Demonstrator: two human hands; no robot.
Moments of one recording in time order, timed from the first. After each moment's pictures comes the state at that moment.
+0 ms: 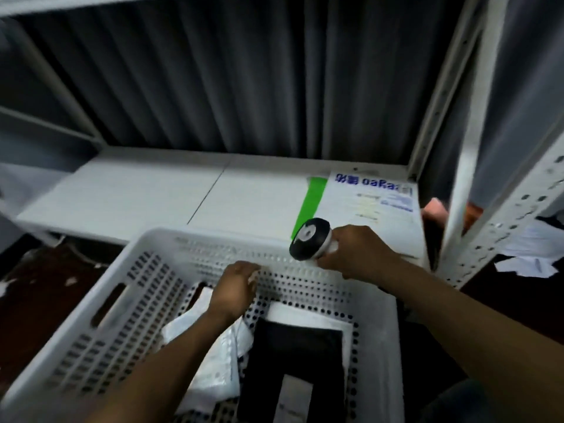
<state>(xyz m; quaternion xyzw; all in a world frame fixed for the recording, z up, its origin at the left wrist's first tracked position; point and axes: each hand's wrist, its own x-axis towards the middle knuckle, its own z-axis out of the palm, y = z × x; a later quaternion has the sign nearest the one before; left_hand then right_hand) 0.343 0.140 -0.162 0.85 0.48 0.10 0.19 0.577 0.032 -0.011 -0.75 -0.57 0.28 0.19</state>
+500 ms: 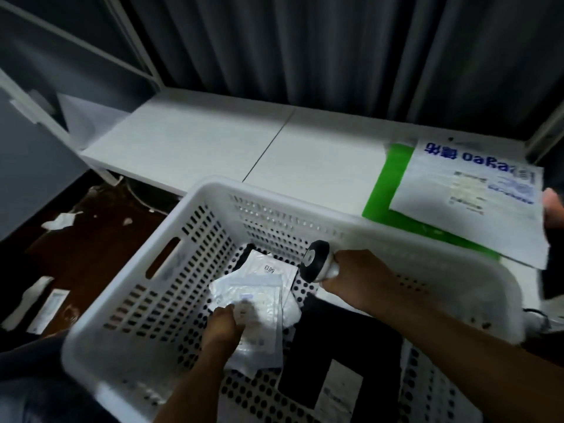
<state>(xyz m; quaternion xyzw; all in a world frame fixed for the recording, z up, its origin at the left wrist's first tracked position) 0.183 0.117 -0.300 0.64 0.72 -0.12 0.26 0.469 0.096 -0.110 -0.72 -0.62 0.31 0.08</state>
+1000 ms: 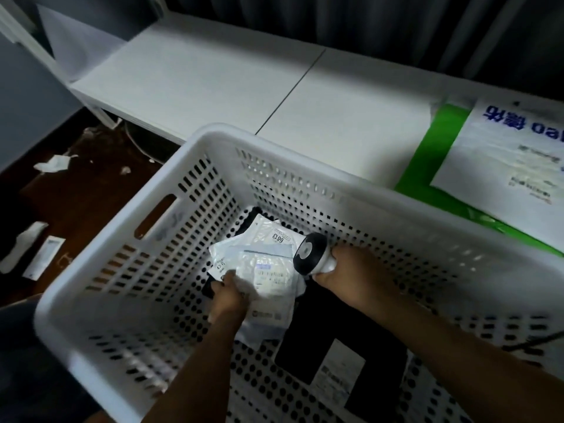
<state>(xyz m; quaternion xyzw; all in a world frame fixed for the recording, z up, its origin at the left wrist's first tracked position) 0.200 0.120 -0.341 0.49 0.80 -0.02 0.34 0.444 0.110 -0.170 -0.71 -0.60 0.37 0.10</state>
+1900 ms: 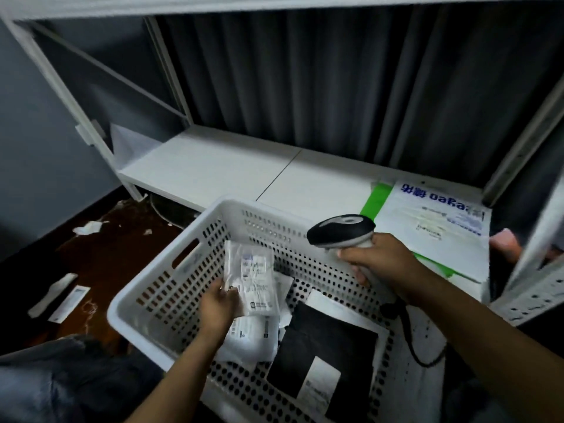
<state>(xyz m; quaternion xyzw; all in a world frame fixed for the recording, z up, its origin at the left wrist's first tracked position) 0.220 0.042 -0.134 0.49 0.65 0.43 0.41 0.502 0.017 0.005 -0.65 -0.46 0.48 0.36</state>
